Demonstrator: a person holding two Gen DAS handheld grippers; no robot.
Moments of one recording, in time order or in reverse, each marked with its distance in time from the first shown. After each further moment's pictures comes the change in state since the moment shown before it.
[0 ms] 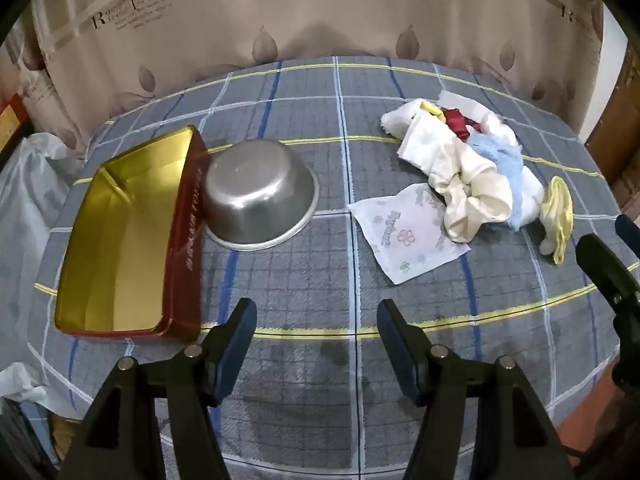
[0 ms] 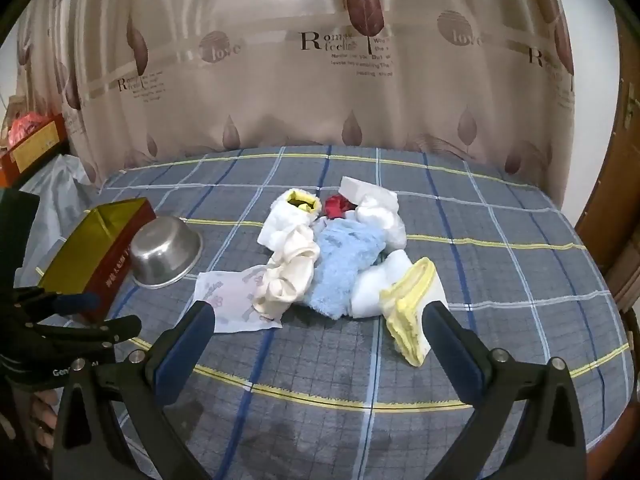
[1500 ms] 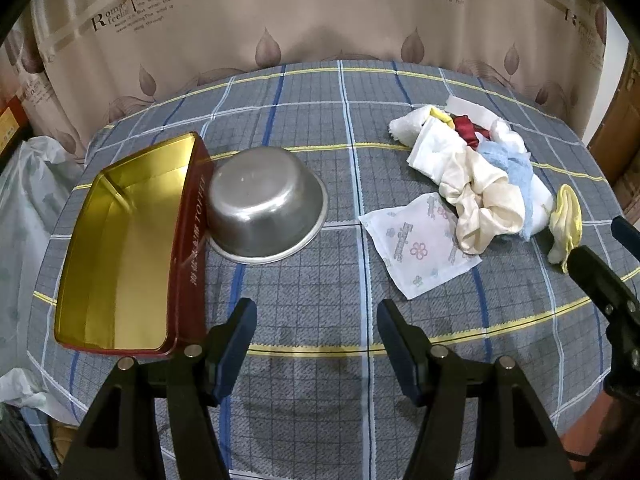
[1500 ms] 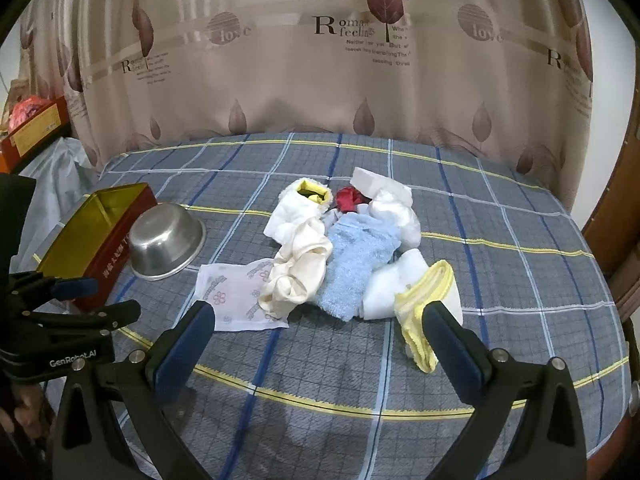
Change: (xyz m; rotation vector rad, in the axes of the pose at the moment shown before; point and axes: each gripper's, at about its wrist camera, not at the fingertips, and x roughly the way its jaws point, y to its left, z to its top) left arm 0.008 0.009 0.008 0.001 -0.011 -0.004; right arm 0.017 0.012 0.002 -0.028 0.050 0.009
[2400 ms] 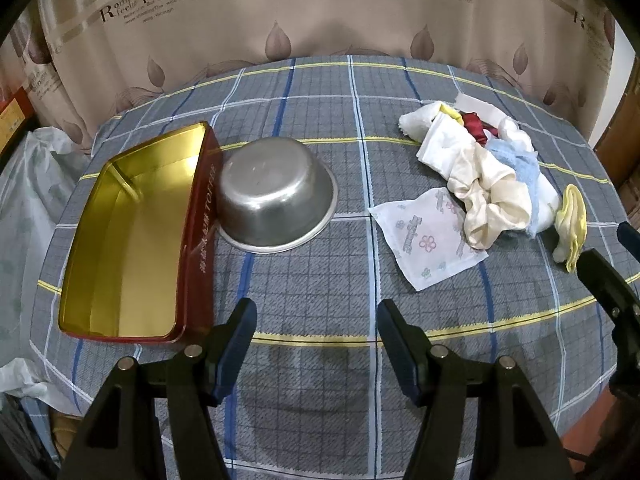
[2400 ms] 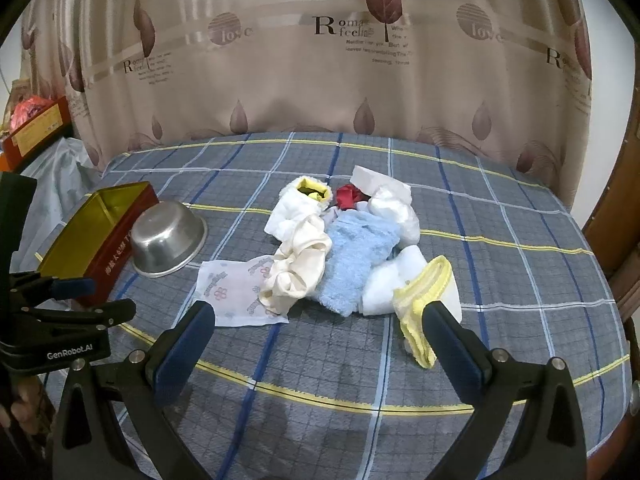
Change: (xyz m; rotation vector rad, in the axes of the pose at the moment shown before) left arm -0.001 0.006 -0.003 -0.022 0.022 0.017; right arm -0.003 -0.001 -0.003 0.002 0.004 0.006
